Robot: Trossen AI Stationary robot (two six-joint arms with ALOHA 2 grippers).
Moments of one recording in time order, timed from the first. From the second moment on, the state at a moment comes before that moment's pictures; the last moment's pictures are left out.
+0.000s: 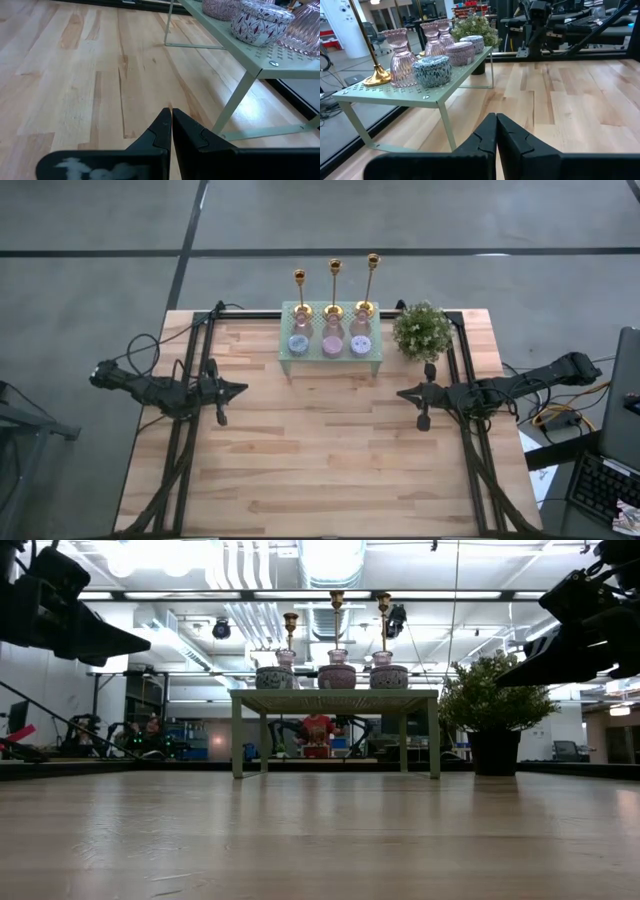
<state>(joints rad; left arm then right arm) -0.36 0.04 0.09 -0.24 -0.65 0.02 0.24 0.46 0.11 -0.05 0.47 0.05</state>
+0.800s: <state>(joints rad) -0.36 0.04 0.09 -0.24 -0.65 0.02 0.24 0.34 0.11 -0.05 0.47 0.16</state>
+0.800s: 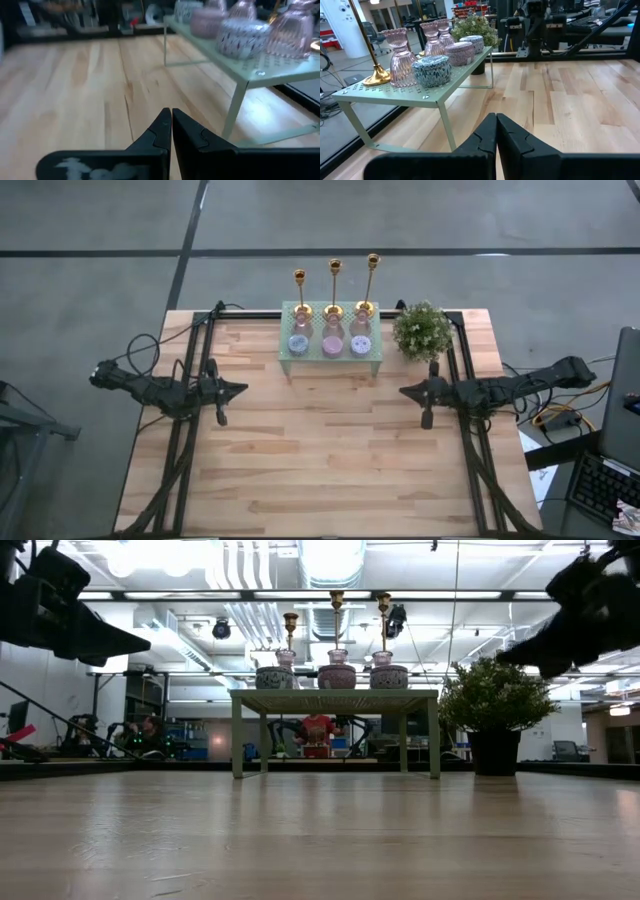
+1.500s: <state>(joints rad) -0.36 0.04 0.09 -0.24 -0.65 0.02 0.24 0.00 0.08 -0.05 0.23 -0.03</state>
